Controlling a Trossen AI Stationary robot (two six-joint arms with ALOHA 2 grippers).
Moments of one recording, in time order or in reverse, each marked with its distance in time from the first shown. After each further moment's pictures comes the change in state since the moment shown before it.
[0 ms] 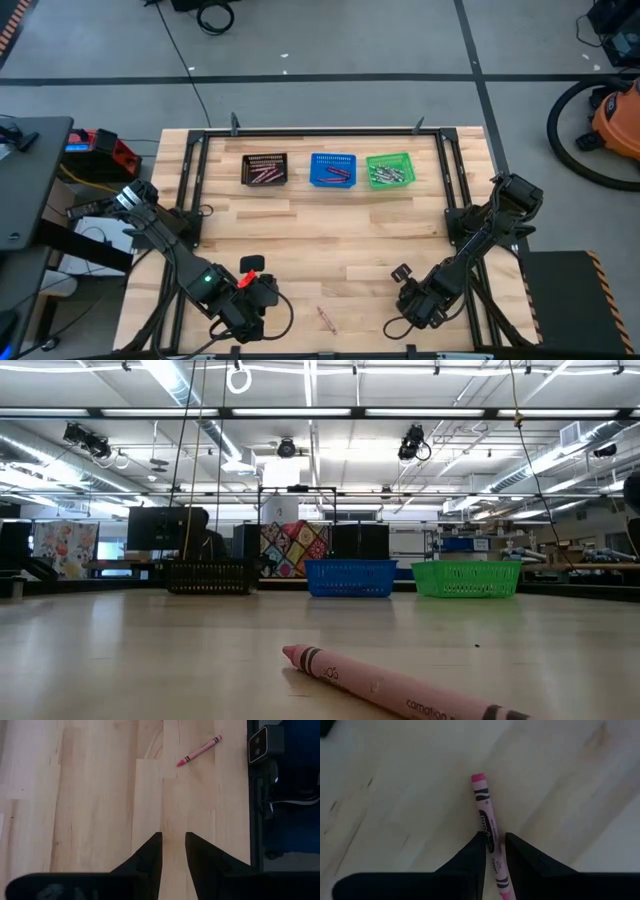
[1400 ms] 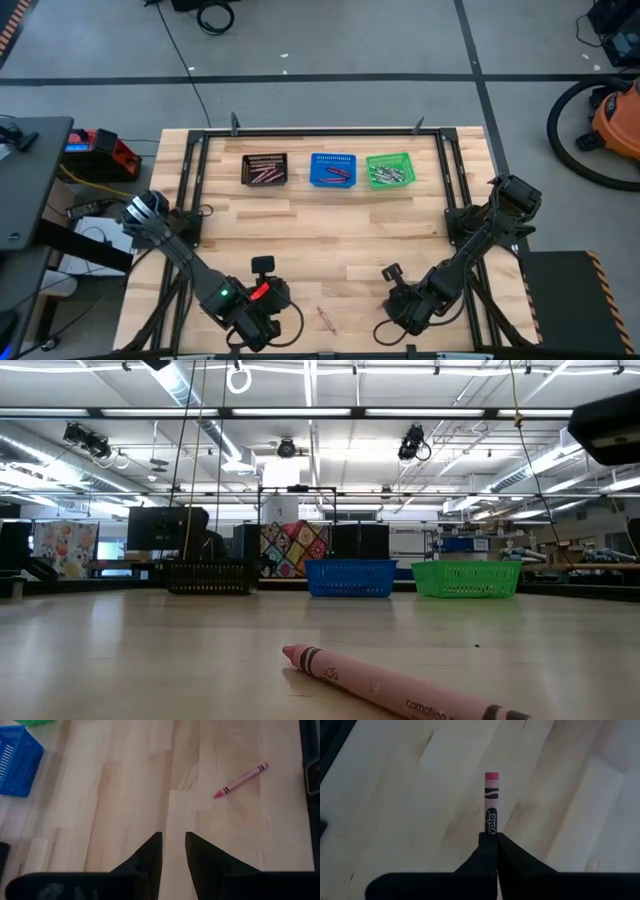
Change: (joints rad) left arm 0.006 0.109 0.000 0.063 -0.253 0.027; right arm -0.012 0.007 0.135 0.006 0.178 0.107
